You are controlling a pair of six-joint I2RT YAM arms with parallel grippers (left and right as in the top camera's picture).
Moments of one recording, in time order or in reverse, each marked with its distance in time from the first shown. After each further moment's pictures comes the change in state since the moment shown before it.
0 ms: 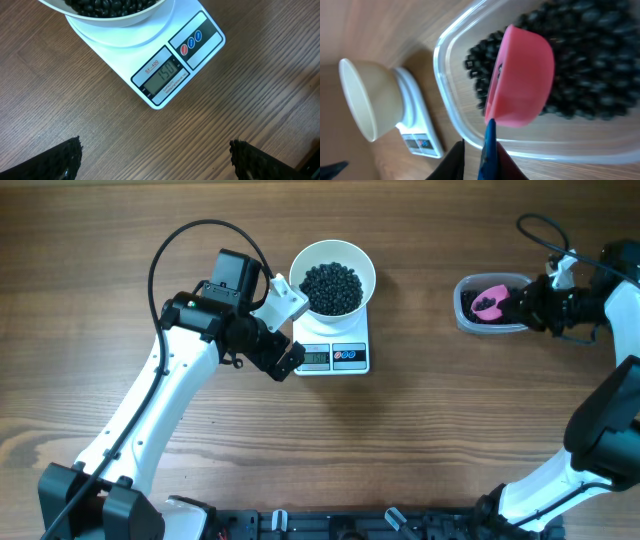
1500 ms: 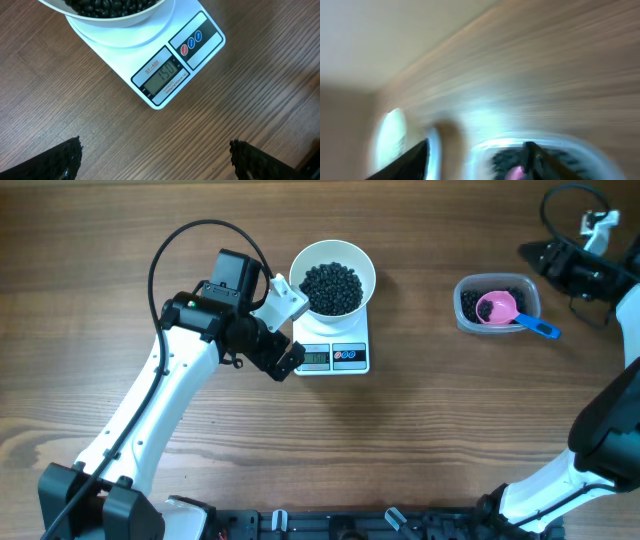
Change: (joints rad) left arm 0.000 0.000 0.000 0.001 0.000 0.000; right arm -0.050 0.000 0.005 0.433 -0.279 0.046
